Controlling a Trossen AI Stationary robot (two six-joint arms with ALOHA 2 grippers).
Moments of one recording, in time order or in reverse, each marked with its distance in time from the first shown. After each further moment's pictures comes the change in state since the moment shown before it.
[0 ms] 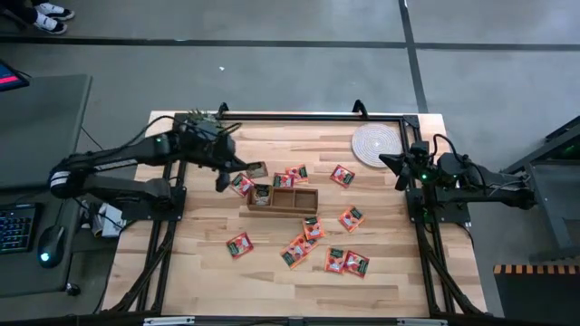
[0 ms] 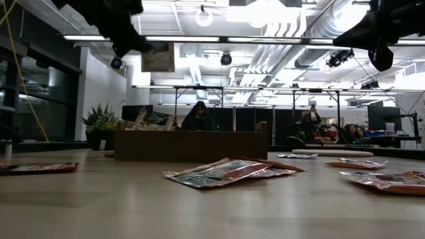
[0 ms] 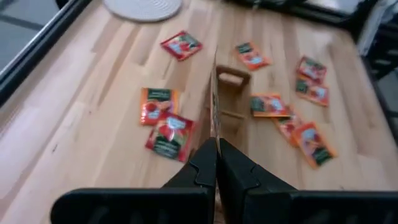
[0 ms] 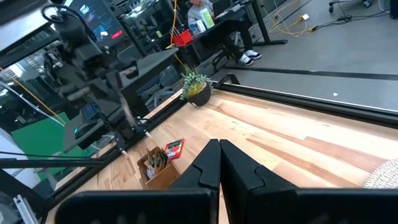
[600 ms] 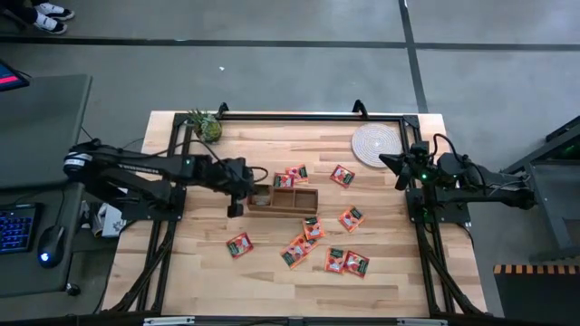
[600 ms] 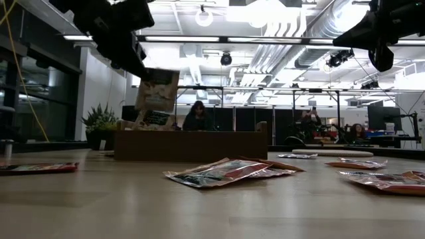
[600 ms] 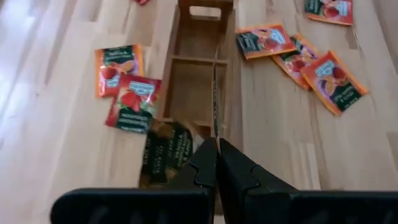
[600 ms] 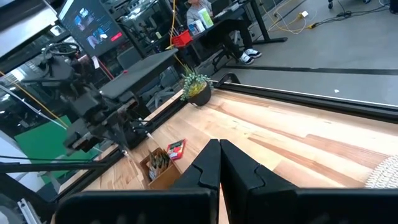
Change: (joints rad) left arm -0.323 0.220 -0.048 0.081 -0.266 -0.007; right arm 0.000 0.001 0.000 -0.001 0.002 0.026
